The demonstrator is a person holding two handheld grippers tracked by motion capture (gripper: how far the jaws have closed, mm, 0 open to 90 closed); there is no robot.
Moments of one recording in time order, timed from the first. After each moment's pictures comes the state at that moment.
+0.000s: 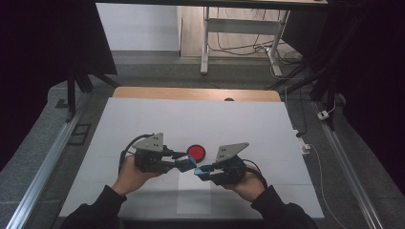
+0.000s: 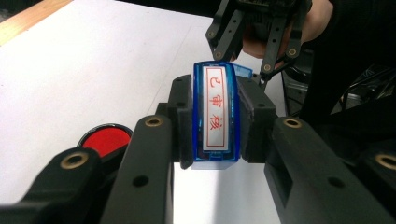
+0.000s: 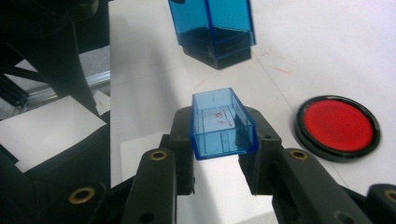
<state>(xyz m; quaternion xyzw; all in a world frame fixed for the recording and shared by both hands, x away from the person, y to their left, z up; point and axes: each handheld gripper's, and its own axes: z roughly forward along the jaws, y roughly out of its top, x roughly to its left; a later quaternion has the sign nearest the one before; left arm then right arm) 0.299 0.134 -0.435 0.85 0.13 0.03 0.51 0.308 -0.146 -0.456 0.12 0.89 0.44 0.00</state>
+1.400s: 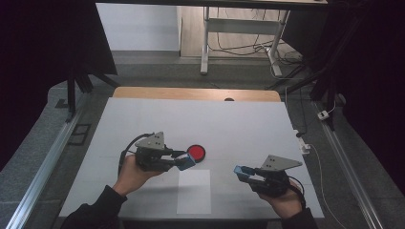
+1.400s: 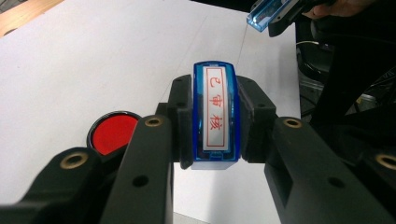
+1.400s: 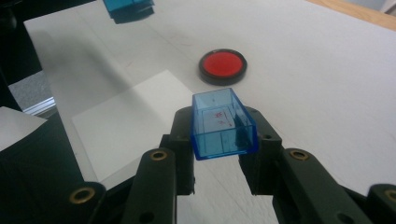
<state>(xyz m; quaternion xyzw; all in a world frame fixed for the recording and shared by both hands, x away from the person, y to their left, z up) 0.302 0.133 -0.437 0.85 0.16 0.04 0.49 0.267 -0.250 -0.443 0.27 0.84 0.45 0.12</state>
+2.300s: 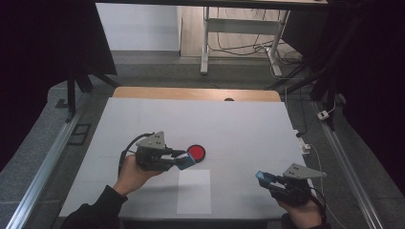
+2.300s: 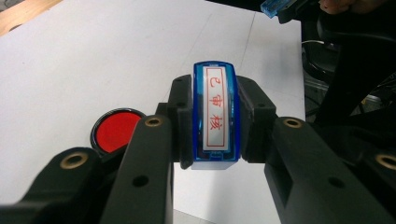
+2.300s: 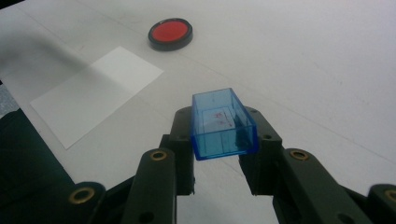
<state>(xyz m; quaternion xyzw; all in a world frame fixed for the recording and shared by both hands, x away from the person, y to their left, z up) 0.303 0.132 -0.438 0.85 0.17 0.05 0.49 0.249 -0.301 -0.452 0.36 0.82 0.43 0.15</state>
